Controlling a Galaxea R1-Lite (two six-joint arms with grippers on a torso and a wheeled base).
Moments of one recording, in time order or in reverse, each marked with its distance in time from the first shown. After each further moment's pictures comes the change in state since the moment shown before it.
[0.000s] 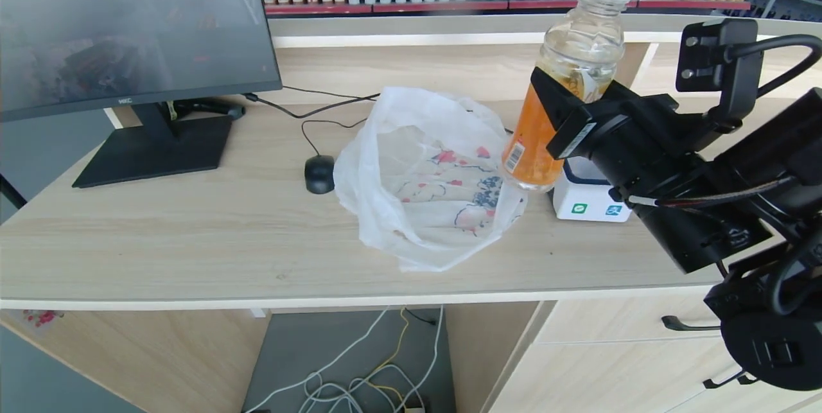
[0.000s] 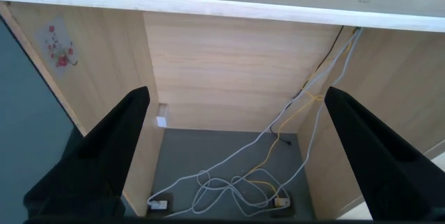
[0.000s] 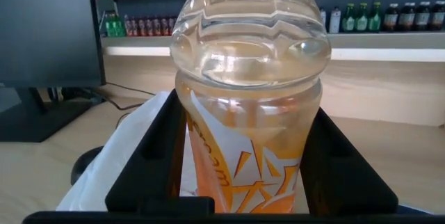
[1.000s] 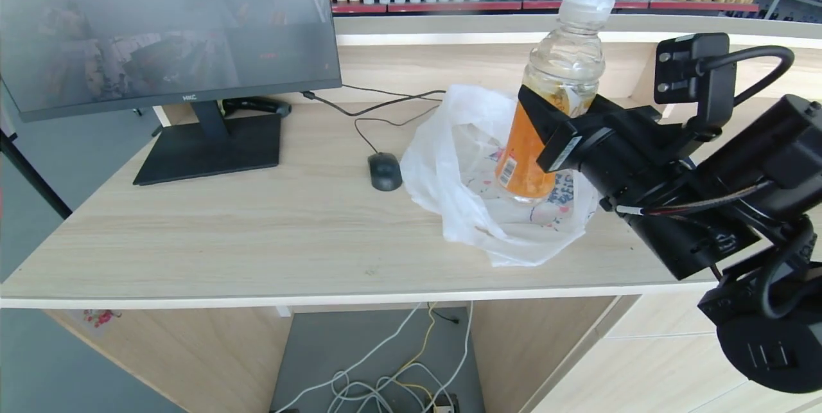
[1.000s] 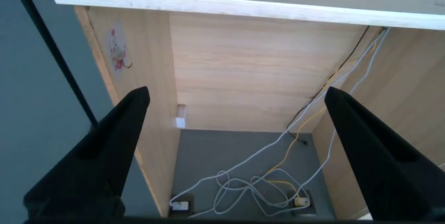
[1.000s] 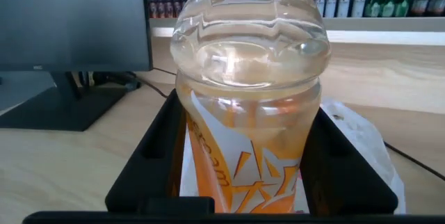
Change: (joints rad) left arm 0.000 0.000 0.000 0.000 -0.001 0.003; right arm -0.003 0.006 0.005 0.053 0.005 0.006
